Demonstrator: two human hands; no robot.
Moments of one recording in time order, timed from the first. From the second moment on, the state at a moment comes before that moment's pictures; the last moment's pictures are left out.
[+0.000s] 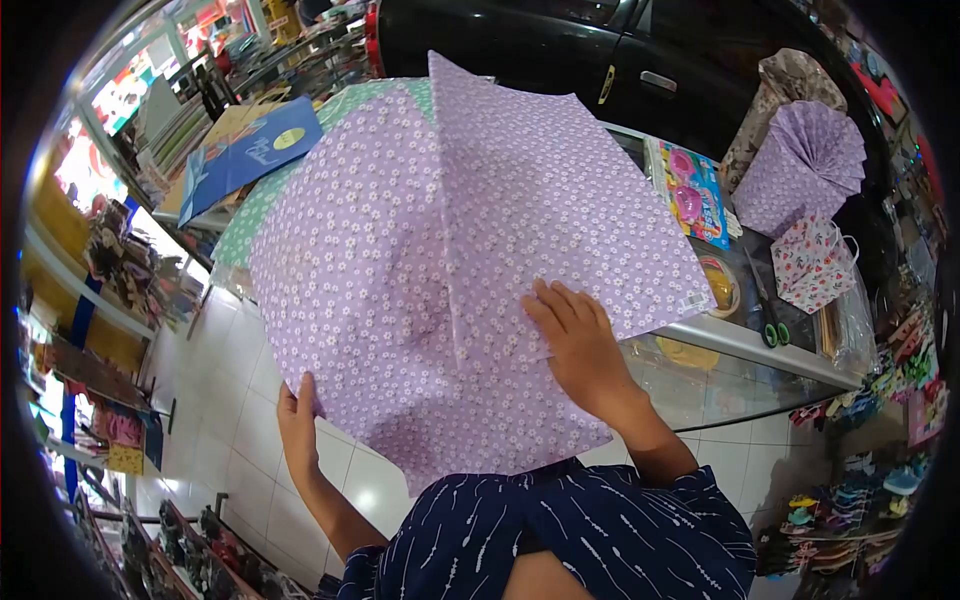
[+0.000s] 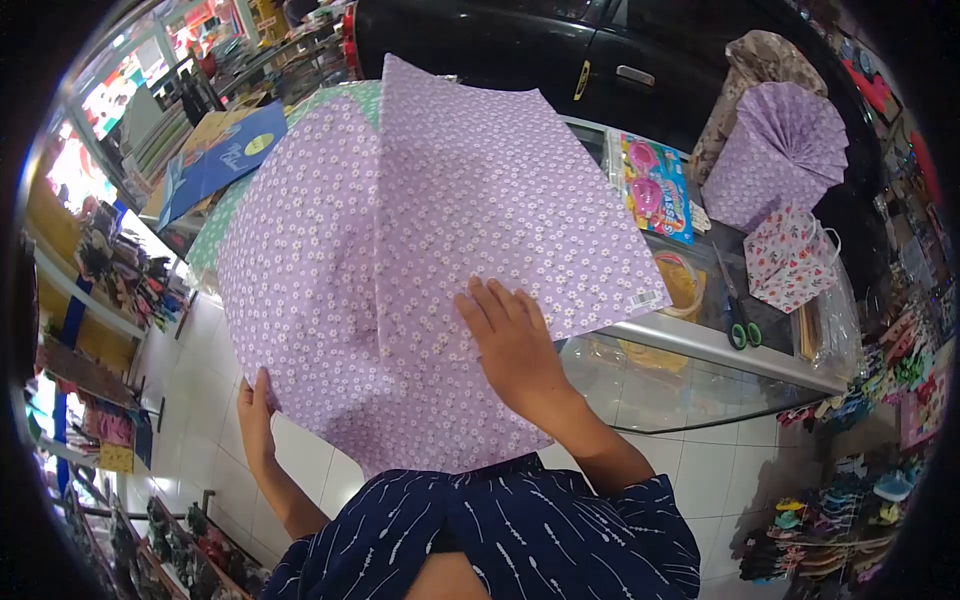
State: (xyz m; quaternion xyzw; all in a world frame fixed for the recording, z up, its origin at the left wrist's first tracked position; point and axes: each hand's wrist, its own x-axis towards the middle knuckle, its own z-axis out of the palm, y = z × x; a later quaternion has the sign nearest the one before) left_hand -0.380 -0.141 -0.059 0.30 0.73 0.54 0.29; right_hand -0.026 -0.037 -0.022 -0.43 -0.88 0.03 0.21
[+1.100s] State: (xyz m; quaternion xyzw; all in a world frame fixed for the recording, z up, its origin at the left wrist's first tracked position) left_hand -0.533 0.218 0.069 0.62 0.76 0.12 -0.14; right_hand -0.090 -0.021 0.012 -0.43 -0.76 0.14 0.47
